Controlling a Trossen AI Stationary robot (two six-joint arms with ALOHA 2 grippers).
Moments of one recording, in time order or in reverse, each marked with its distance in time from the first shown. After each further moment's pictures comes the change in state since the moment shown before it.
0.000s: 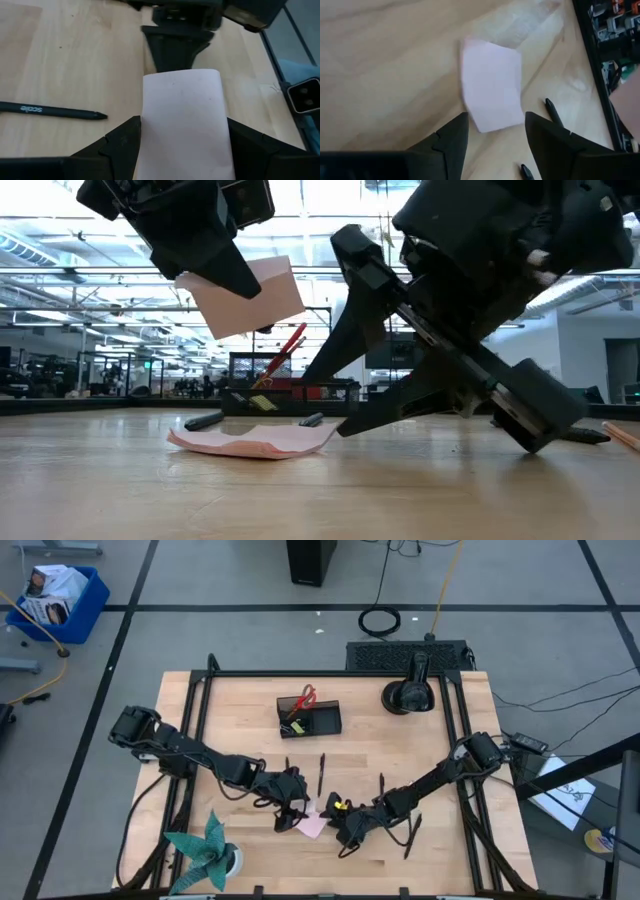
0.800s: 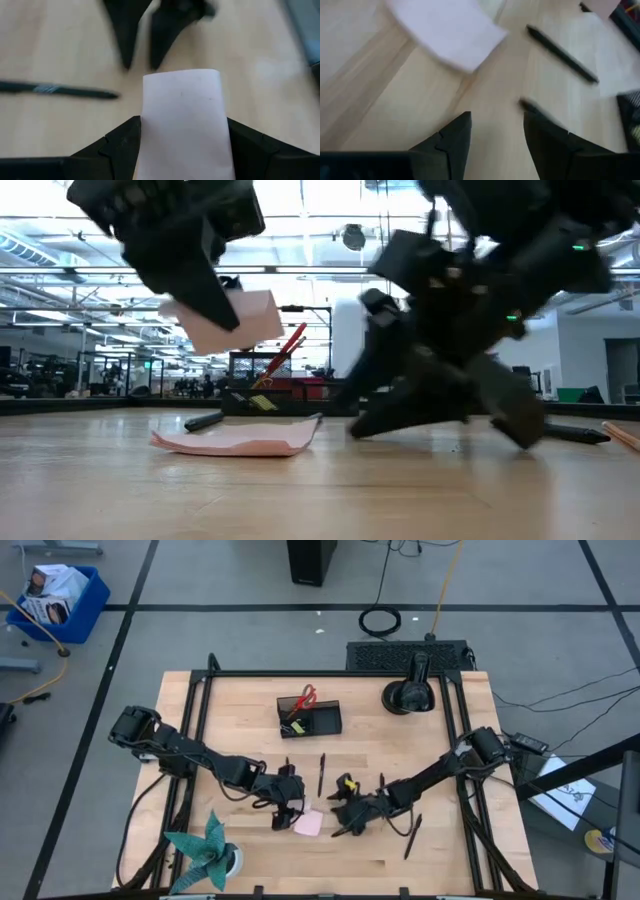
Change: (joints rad) left arm -0.005 0.000 0.000 -0.105 -0.063 0.033; right arm -0.040 -0.082 -0.003 -0.013 0.027 0.467
